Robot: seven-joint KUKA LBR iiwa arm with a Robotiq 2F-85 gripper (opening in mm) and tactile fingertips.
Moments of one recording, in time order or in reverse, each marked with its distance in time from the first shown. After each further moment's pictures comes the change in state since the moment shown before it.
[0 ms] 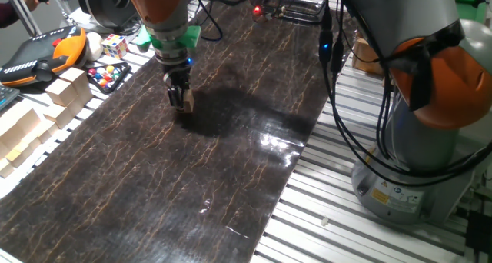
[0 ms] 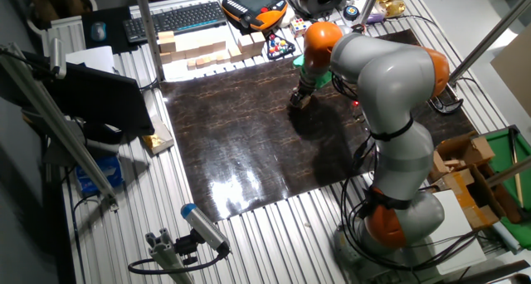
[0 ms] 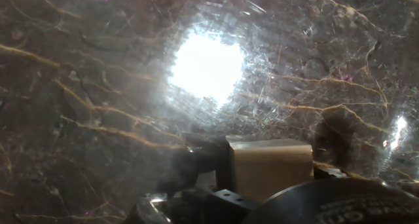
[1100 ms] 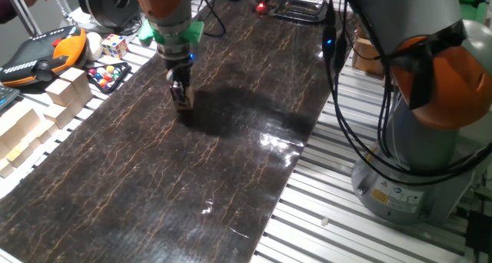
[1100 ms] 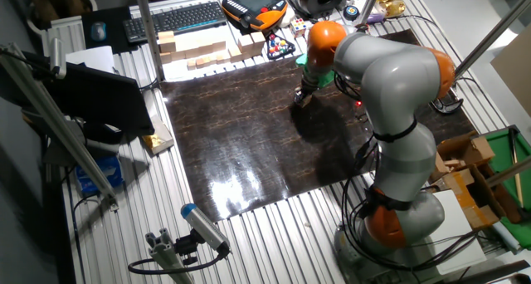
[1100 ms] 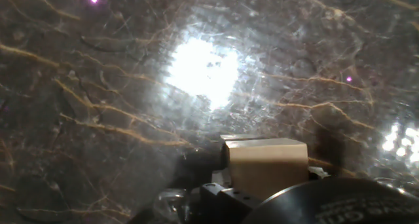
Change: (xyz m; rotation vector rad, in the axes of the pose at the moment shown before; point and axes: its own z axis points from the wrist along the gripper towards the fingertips) arm 0.003 -0.005 -0.028 0.010 -0.034 0.037
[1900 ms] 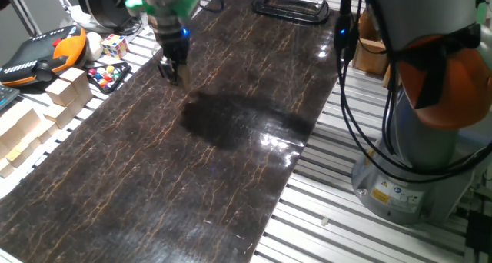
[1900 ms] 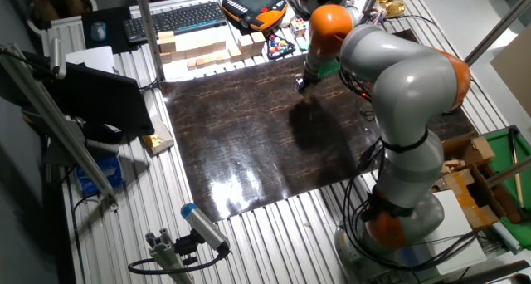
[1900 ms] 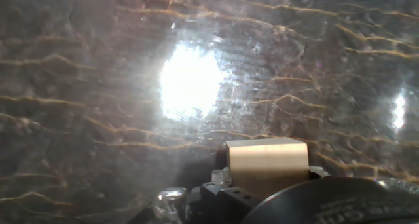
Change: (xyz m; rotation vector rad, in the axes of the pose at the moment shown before) arm -0.002 0.009 -0.083 0.040 0.009 0.183
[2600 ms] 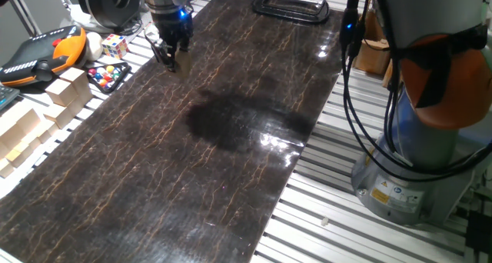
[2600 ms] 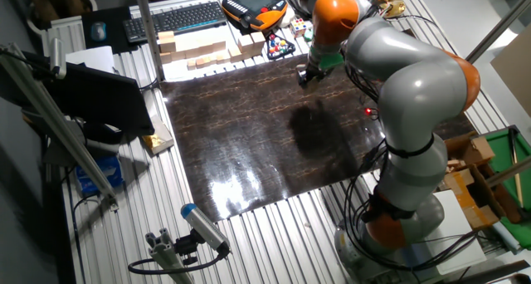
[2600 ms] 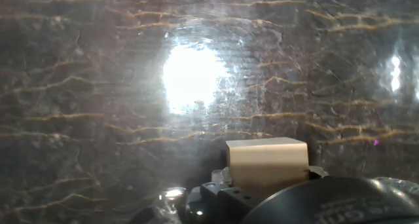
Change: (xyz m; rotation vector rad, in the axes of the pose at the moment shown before) arm 0.011 0.004 -0.046 -0.015 0.030 0.181
